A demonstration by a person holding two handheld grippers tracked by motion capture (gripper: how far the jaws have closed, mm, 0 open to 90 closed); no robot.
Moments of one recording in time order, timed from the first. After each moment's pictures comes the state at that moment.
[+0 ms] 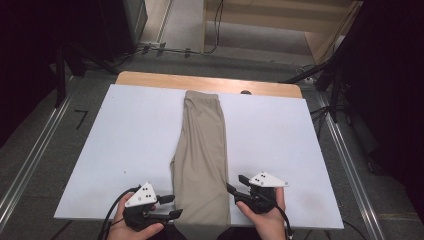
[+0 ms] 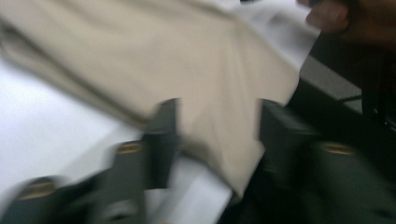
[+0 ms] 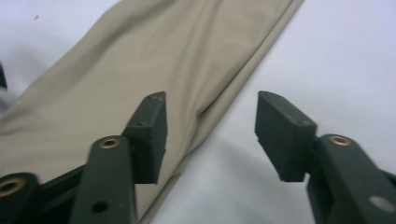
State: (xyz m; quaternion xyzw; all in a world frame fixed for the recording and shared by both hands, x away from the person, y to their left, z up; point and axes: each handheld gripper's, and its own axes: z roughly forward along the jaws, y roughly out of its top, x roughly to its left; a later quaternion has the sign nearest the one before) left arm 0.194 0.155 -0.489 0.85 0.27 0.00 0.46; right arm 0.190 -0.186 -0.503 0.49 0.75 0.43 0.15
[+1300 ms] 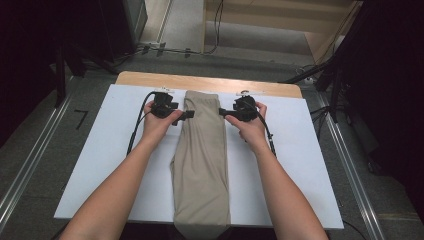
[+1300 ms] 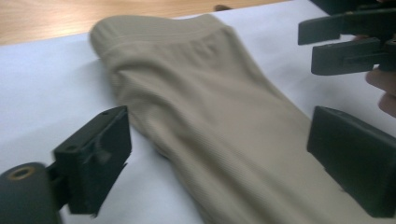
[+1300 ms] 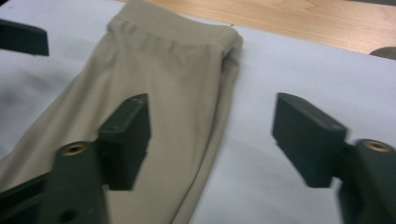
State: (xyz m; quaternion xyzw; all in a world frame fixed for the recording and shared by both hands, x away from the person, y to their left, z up) left arm 0.486 0.110 -0.481 0.80 0.40 0.04 0.45; right arm 0.453 -0.186 -0.484 0.53 0.73 0.41 0.14
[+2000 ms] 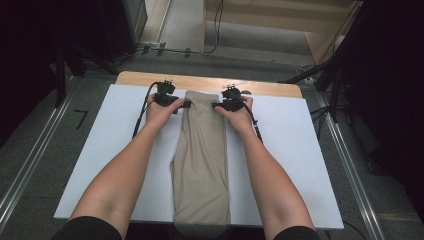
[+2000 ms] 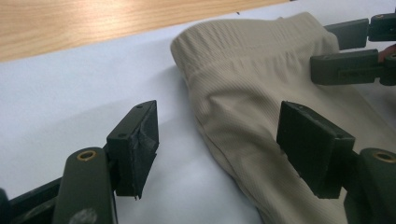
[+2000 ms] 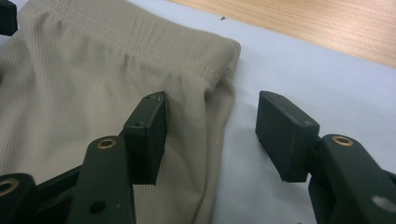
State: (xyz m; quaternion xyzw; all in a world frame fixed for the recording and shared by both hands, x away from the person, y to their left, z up) left arm 0.538 0.104 -0.490 0.81 0.45 0.06 0.39; right arm 0.518 -0.157 -0.510 0.54 0.76 0.34 0.14
